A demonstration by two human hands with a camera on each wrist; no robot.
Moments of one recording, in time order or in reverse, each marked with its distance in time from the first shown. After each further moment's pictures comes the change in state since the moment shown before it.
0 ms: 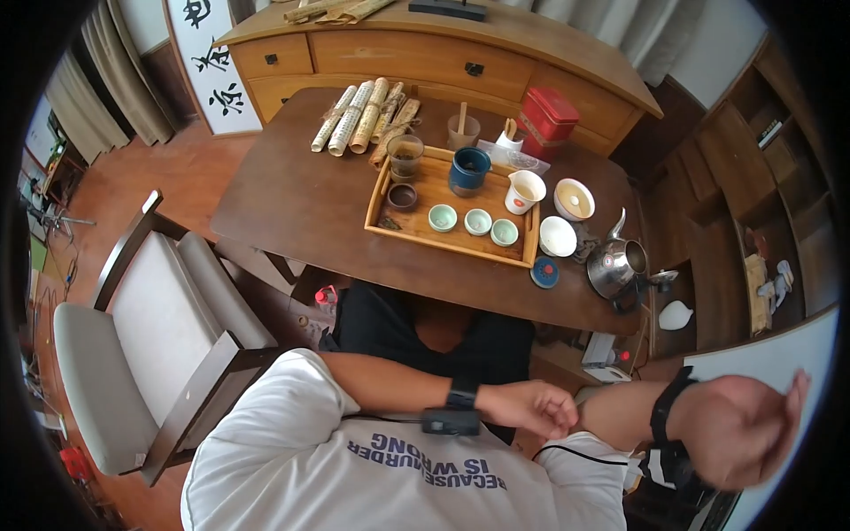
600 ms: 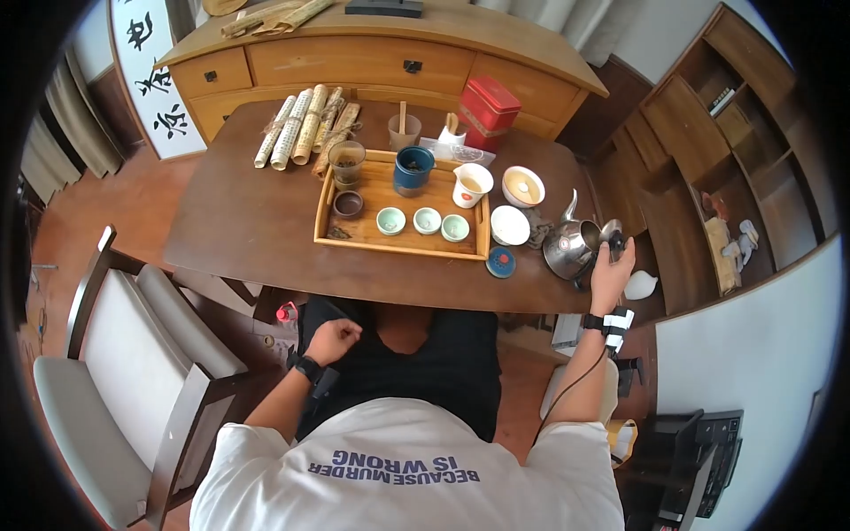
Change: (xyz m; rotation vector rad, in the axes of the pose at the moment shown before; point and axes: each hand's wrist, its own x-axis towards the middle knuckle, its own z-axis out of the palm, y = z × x) left_hand -0.264 -0.032 -0.188 1.100 1.194 -0.193; right_hand -0.333 0.002 -0.081 -0.475 -0.944 1.265
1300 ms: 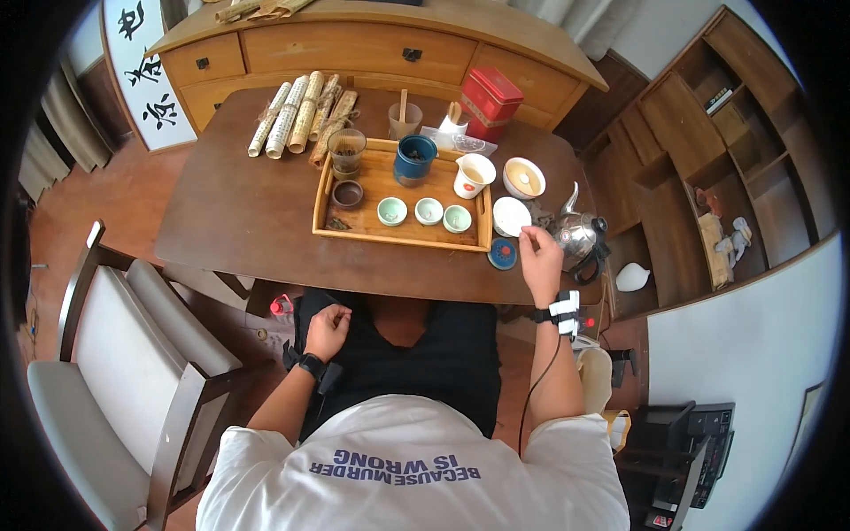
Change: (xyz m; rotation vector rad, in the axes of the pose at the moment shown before) left_hand 0.001 0.004 0.007 -0.076 0.342 0.031; right_hand -0.083 -0.112 0.050 0.281 -0.489 -0.137
